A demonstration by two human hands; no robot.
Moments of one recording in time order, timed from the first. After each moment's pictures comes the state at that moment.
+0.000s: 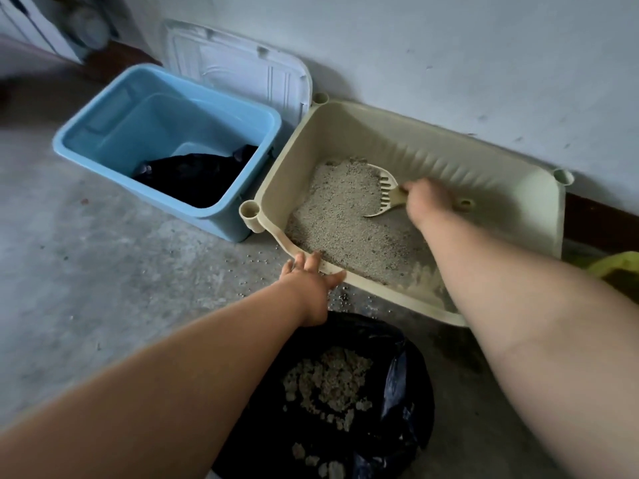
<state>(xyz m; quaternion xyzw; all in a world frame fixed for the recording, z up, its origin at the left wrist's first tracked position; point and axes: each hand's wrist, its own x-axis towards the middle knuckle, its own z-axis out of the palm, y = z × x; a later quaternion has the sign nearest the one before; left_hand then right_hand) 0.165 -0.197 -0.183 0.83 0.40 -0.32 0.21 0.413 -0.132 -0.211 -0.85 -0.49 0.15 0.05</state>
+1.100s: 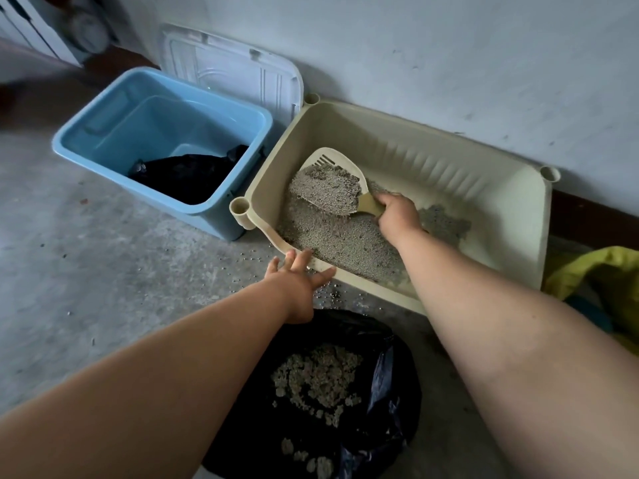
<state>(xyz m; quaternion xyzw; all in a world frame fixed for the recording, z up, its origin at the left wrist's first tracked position) 0.163 -0.201 -0.189 0.82 0.41 -0.34 0.19 0.387 -0.151 -0.247 -0.81 -0.50 0.23 0.19</state>
